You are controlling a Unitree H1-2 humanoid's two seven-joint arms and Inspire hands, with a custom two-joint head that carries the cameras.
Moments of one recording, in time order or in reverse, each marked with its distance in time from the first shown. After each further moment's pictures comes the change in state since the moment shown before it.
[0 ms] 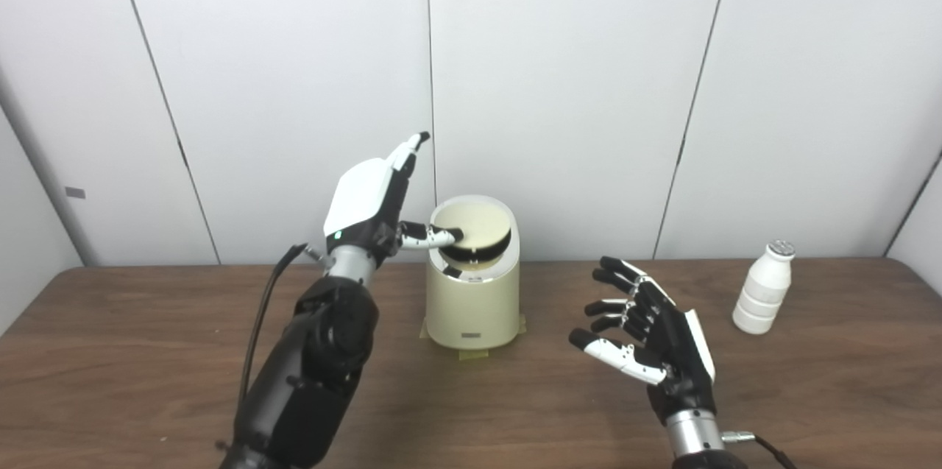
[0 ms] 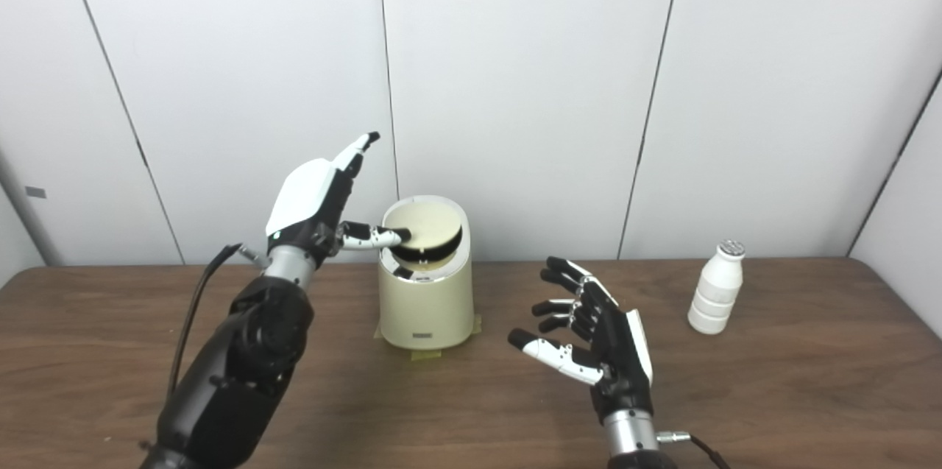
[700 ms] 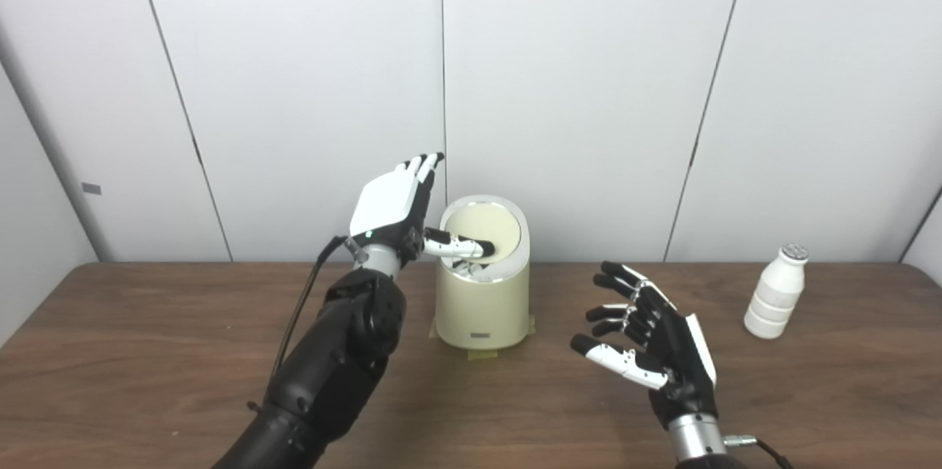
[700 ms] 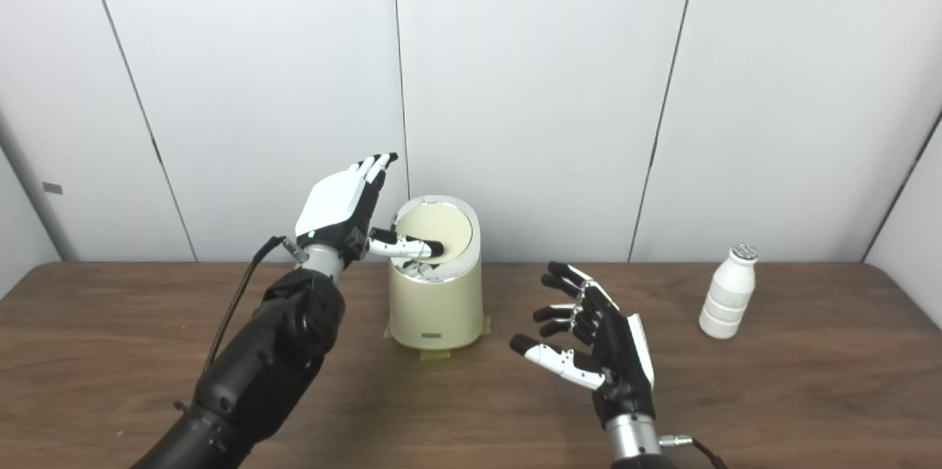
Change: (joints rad) left arm -0.170 0.047 -0.257 0.271 0.265 0.182 -0.006; right arm 0.003 -0.004 0.000 0.016 0.001 -0.015 0.006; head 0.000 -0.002
